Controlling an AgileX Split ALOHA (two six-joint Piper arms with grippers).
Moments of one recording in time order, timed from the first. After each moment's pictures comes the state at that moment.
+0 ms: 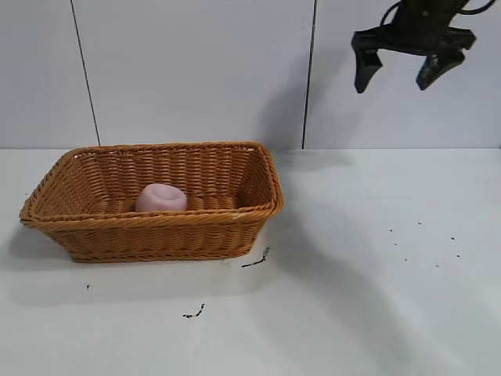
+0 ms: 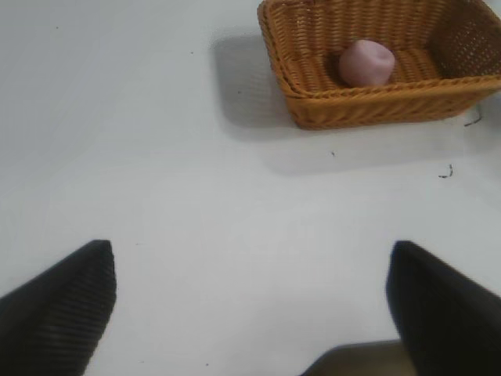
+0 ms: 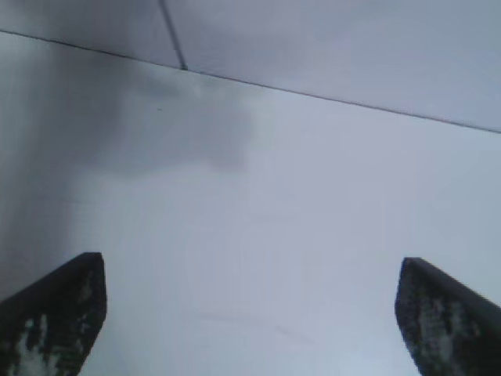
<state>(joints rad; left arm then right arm) -0.02 -0.01 -0.50 -0.04 1.07 0.08 0.04 2.24 -2.17 0.04 1.18 -0.11</state>
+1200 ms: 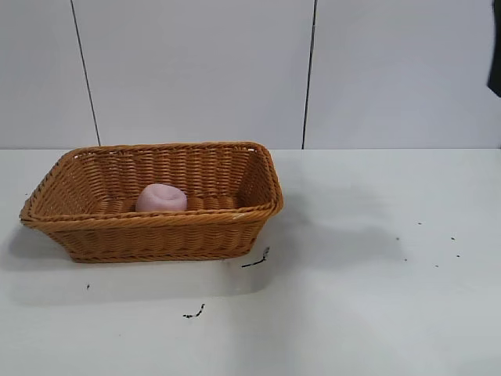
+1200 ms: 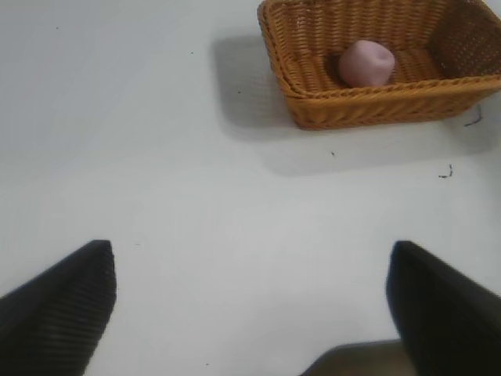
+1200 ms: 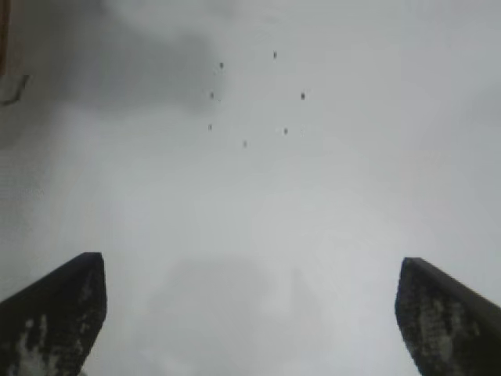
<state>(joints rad) -0.02 -0.01 -0.50 -0.04 1.07 0.08 0.04 0.88 -0.75 0.04 1.13 -0.12</state>
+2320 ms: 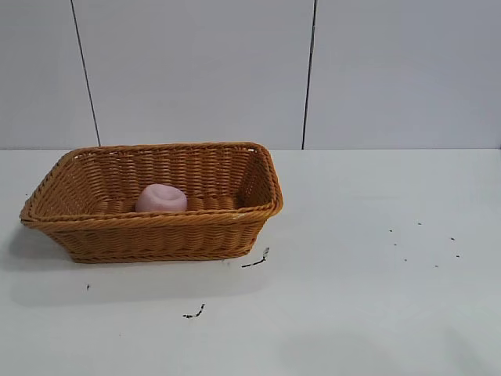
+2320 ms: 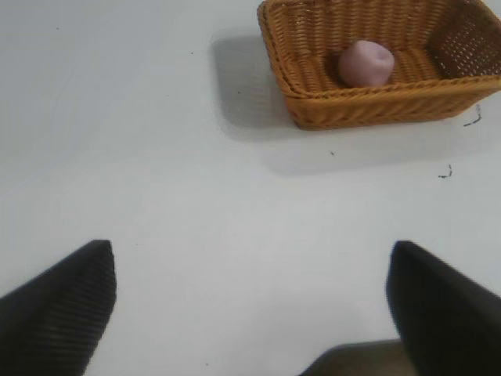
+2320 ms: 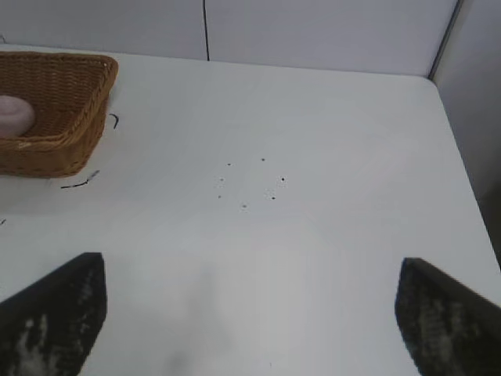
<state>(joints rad) -0.02 -0.01 -0.50 -0.04 1.07 0.08 0.04 0.00 -0.50 0.03 1.01 -0.09</state>
